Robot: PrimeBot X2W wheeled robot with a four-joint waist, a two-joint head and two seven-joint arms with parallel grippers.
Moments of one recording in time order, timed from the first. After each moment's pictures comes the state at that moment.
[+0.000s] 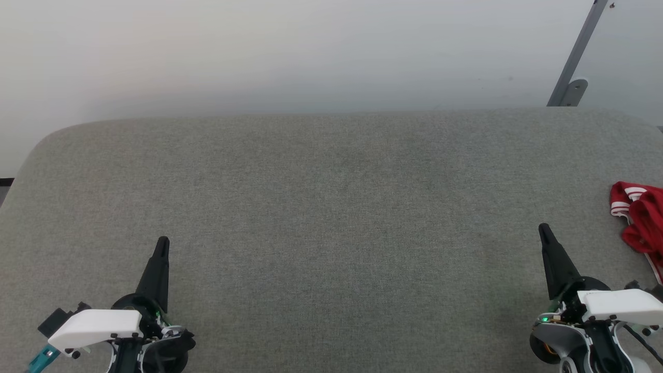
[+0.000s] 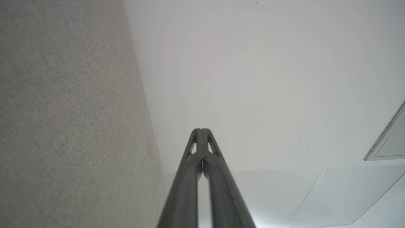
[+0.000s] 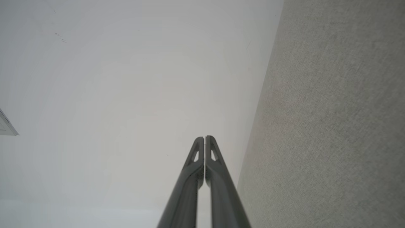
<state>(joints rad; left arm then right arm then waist) -0.10 0.06 0.11 0.25 -1.62 -0.13 0.11 -0.11 -0.05 -0.11 0.24 1.61 0.13 0.11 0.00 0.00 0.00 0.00</state>
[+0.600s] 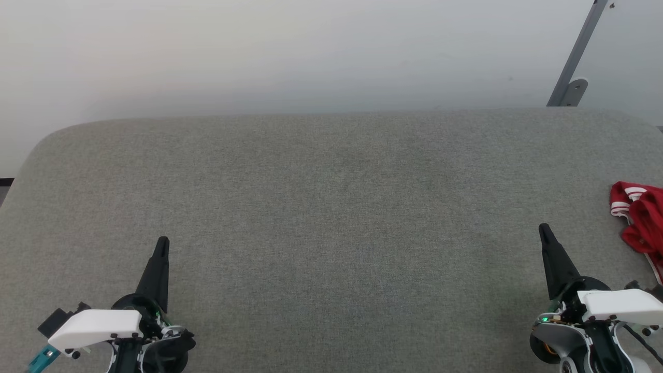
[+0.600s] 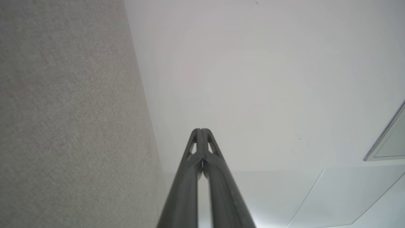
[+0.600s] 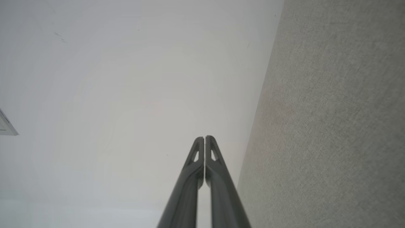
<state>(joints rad) -0.10 0.05 0.11 0.25 -1.62 -0.13 0.11 -0.11 -0.05 -0.11 0.24 1.61 0.13 0.11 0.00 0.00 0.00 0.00</state>
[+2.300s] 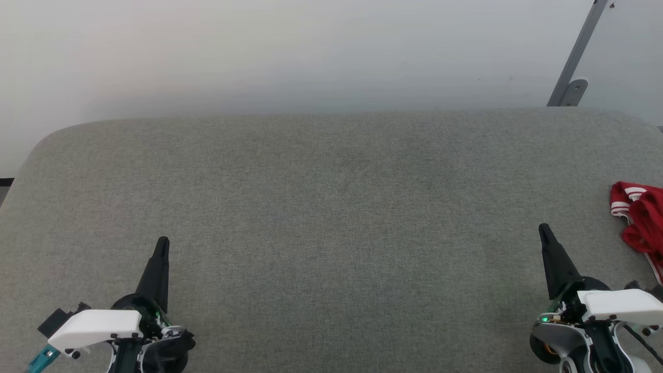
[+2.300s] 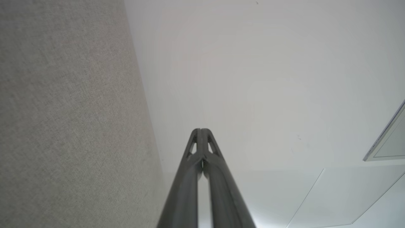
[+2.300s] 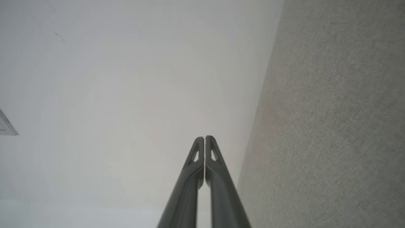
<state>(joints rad) -0.10 0.05 0.11 0.25 -1.62 -0.13 0.11 -0.11 -0.05 -0.11 0.24 1.61 0.13 0.11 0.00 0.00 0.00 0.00</state>
